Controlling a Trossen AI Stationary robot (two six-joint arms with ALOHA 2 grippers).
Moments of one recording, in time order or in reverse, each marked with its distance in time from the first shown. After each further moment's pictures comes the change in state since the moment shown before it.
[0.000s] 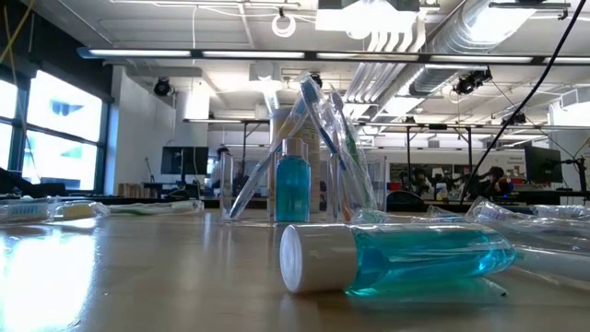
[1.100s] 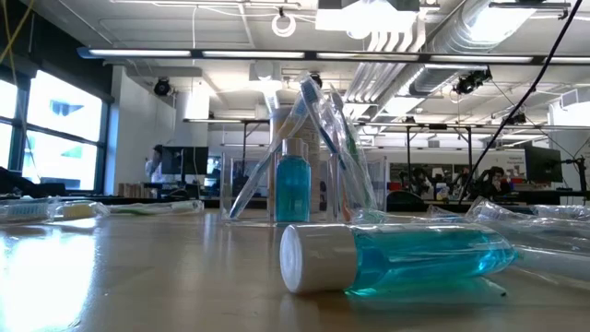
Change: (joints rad) left arm -0.116 -0.046 0.002 -0.073 -0.382 0.182; right arm 0.130 -0.012 0.000 -0.157 0.616 -0.089
